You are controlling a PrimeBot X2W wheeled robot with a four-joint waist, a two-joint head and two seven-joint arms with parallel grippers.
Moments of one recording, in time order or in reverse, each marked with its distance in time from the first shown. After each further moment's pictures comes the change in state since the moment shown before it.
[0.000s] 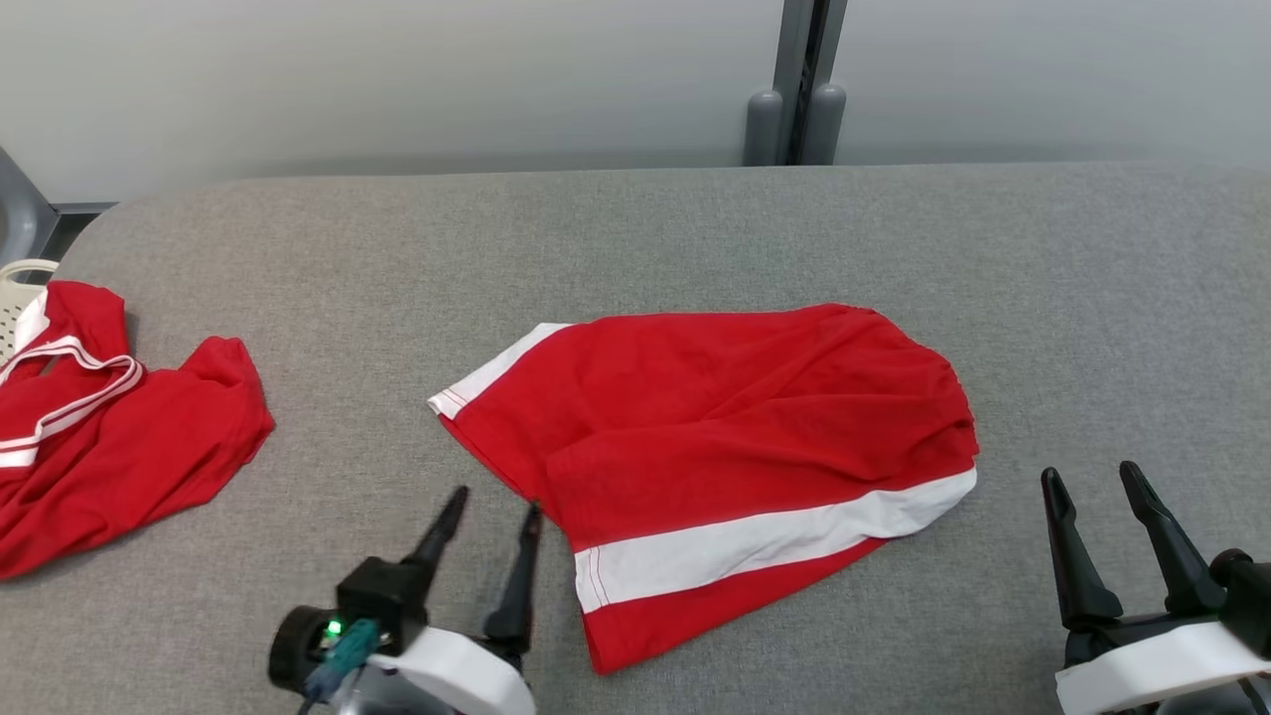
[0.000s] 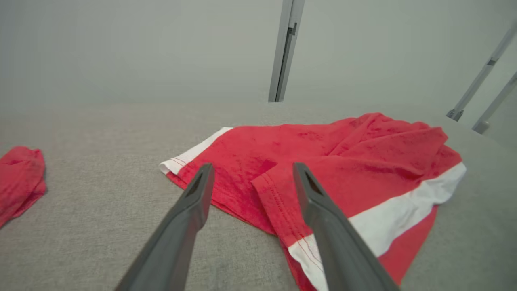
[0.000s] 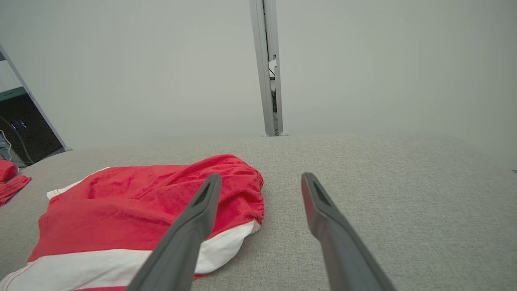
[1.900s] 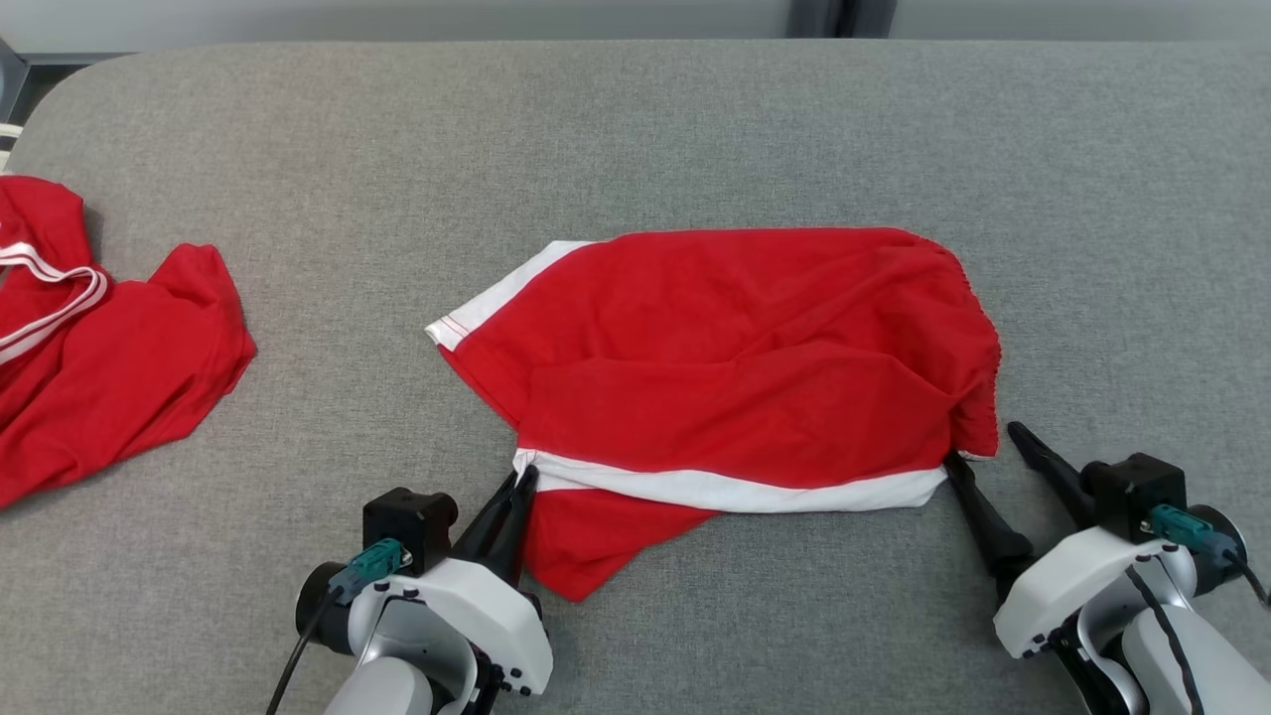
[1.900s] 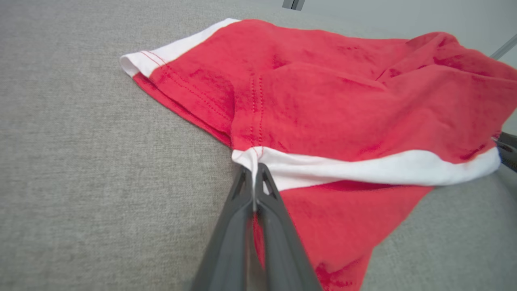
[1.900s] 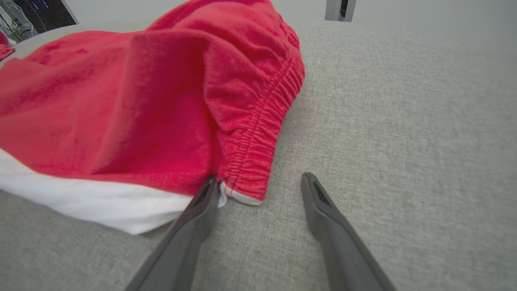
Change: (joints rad) left arm -0.134 0.031 -0.118 0.077 -0.177 0.037 0.170; right arm -0.317 -0.147 0.343 0.392 0.087 0.001 -0.007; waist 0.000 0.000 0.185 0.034
